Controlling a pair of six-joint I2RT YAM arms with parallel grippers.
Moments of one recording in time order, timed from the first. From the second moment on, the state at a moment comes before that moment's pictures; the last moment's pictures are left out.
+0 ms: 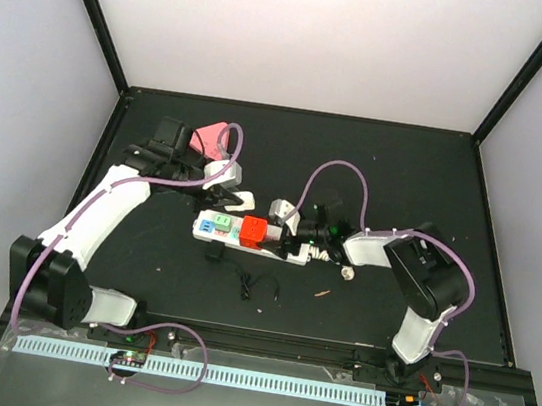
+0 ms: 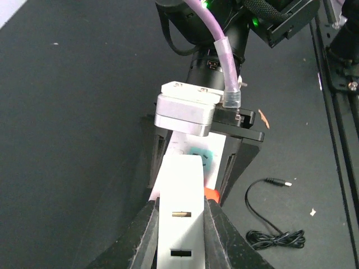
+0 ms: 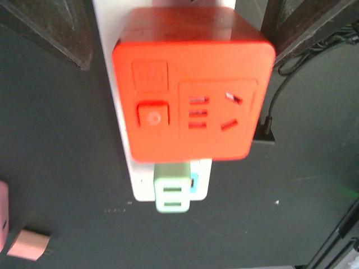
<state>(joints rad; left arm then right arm) -0.26 1.35 1.14 -0.81 0.86 0.89 0.65 1.82 0.74 0.52 -0.74 -0.40</state>
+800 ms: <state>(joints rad) -0.22 0.96 1.20 -0.60 0.83 0.35 0.60 1.30 1.14 -0.21 -0.62 -0.27</state>
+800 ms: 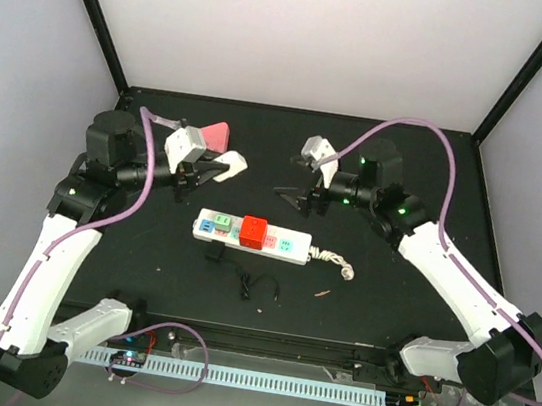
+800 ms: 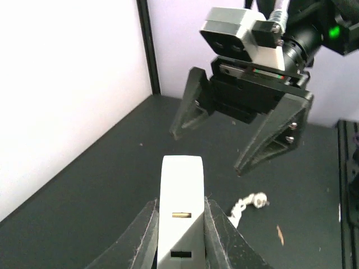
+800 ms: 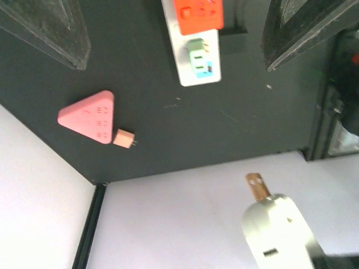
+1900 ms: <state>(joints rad) -0.34 1.09 1.13 -0.11 0.78 -0.23 0.60 1.33 1.12 0.23 -0.98 0.74</state>
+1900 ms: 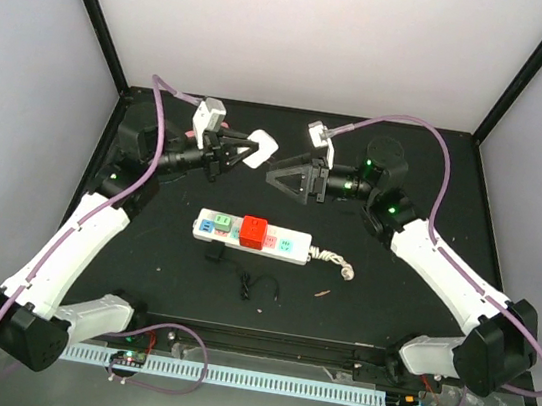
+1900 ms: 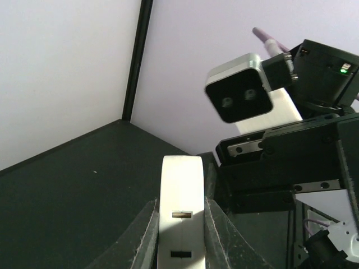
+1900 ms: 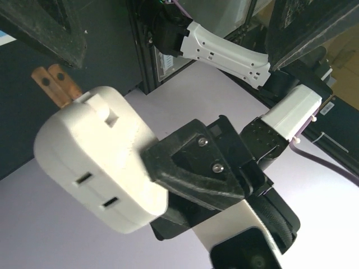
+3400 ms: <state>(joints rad) -0.41 1.08 1.06 -0.05 0.84 -0.22 0.59 1.31 1.07 0.20 -0.97 0.66</state>
